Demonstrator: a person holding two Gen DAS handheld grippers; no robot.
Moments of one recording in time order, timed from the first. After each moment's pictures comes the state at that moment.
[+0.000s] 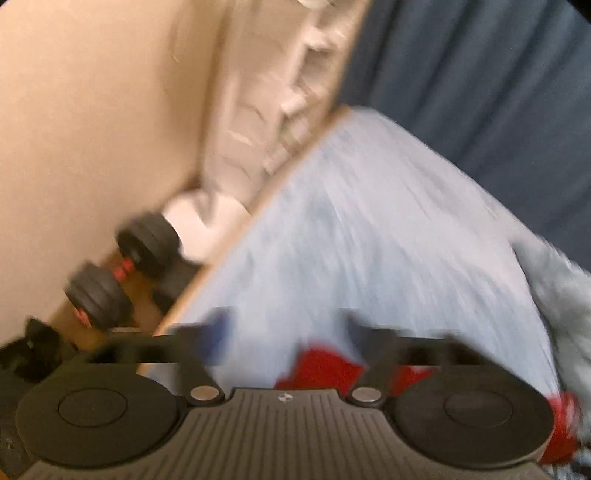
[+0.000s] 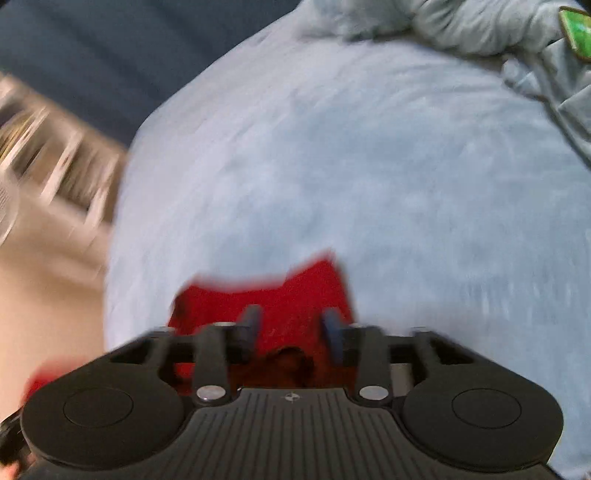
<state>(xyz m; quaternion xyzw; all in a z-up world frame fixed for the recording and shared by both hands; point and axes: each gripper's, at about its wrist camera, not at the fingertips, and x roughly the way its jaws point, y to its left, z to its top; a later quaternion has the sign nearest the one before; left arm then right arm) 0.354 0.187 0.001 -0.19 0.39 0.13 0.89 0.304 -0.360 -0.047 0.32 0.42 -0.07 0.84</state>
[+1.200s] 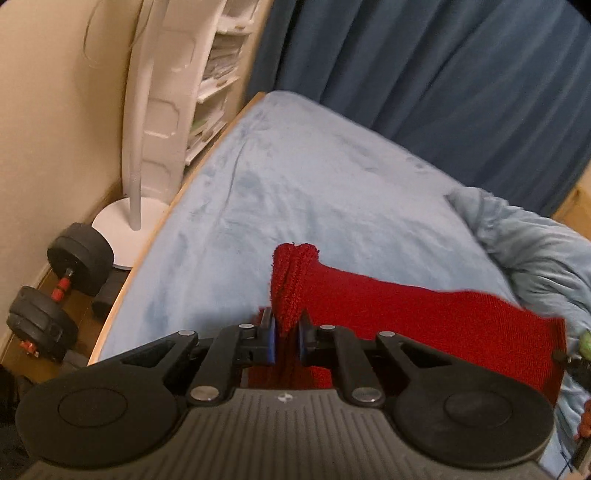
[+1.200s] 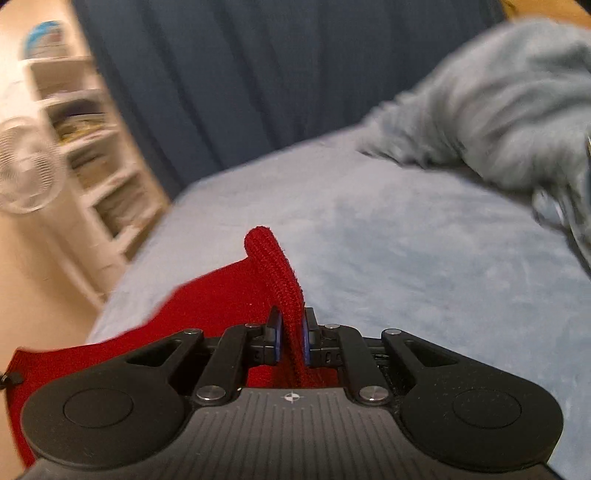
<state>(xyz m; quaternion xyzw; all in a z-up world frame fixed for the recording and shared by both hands) 0.334 0.168 -0.058 -0.15 0.39 -0.03 0.91 0.278 -0.335 -0.084 0.22 0.30 -0.03 0.93</state>
